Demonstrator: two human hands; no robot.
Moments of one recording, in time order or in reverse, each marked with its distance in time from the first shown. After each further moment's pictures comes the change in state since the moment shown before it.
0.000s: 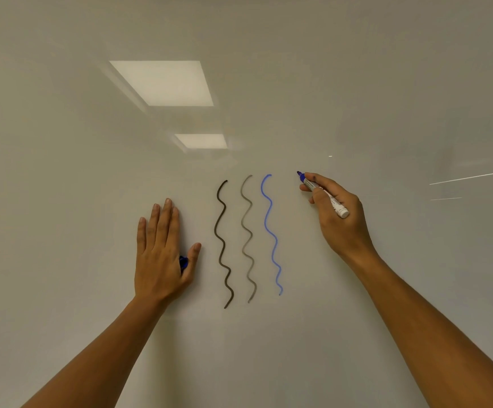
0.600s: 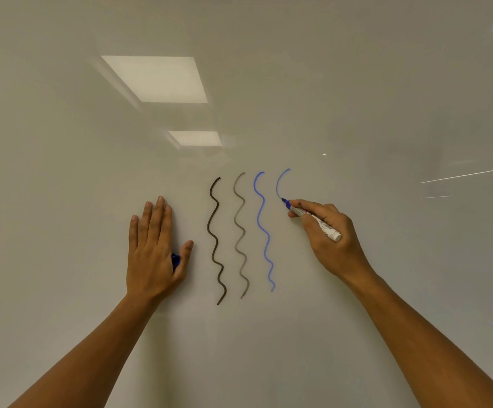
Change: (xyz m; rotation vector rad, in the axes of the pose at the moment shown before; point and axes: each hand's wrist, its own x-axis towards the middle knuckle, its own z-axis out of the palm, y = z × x) left_hand -0.001 -0.001 0.001 0.004 0.002 0.002; right_hand -0.032 0.005 -0.008 -0.100 -0.107 0.043
